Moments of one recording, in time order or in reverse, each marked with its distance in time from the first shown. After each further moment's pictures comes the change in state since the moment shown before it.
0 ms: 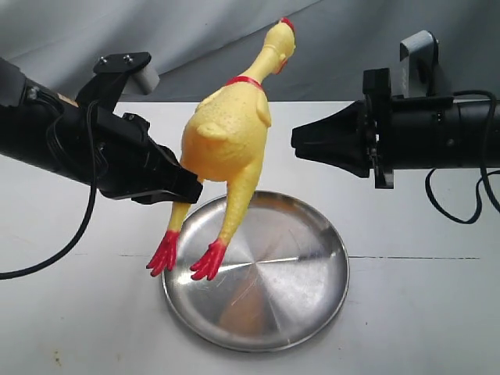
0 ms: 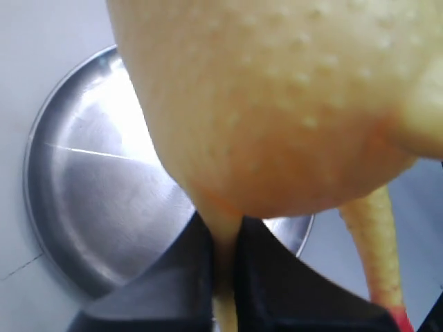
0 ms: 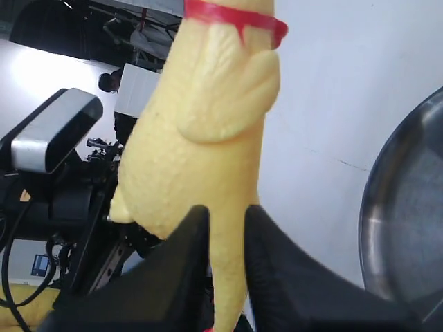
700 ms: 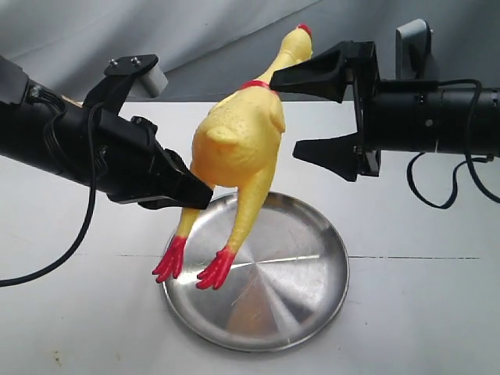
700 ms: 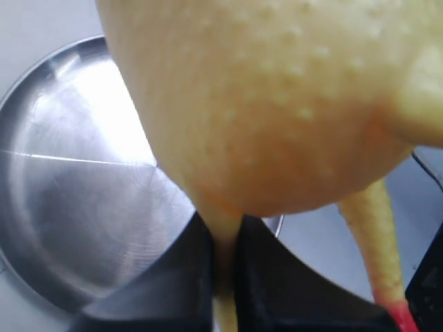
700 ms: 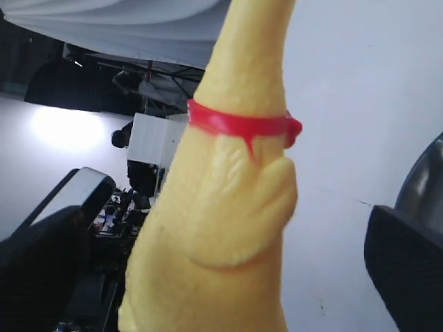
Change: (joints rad) left arm 0.000 0.006 0.000 -0.087 0.043 0.104; right arm 0.053 0.014 -0.036 0.125 -0.106 0.063
